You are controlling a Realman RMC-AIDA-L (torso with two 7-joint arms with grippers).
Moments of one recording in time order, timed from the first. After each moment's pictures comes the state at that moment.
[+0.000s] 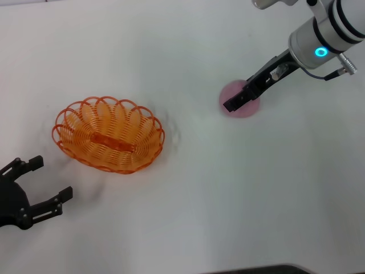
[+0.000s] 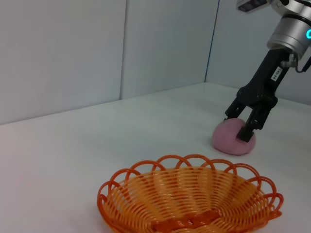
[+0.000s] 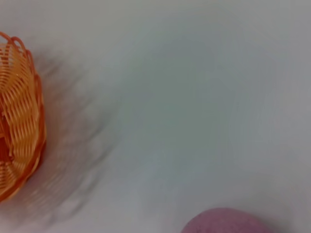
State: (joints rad) left arm -0.17 -2.16 0.40 0.68 2.13 1.64 -0.94; right arm 0.79 2.09 -1.06 -0.82 -2.62 -1.31 2.29
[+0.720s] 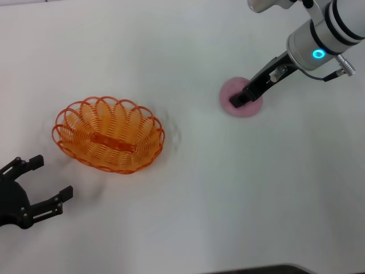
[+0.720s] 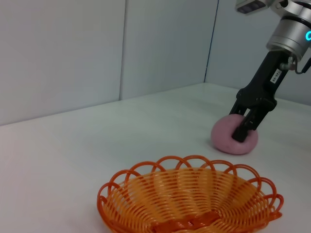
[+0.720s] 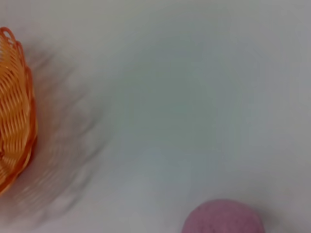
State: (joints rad) left arm -0.17 -2.16 0.40 0.68 2.13 1.64 -0.94; right arm 0.78 2.09 -1.12 -0.84 -2.62 -1.30 2.33
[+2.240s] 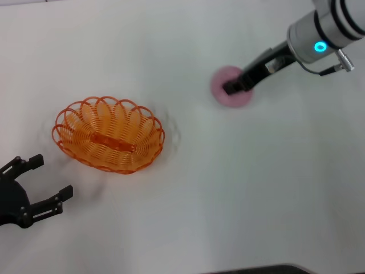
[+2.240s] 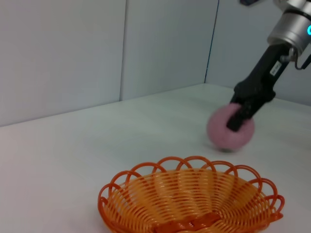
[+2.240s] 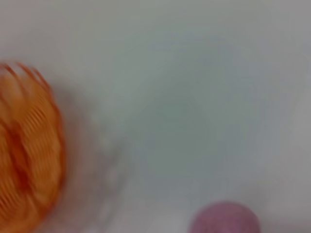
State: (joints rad) left arm -0.18 -2.16 0.40 0.68 2.13 1.64 -0.94; right arm 0.73 2.09 -1.11 -0.91 -2.51 -1.31 2.30
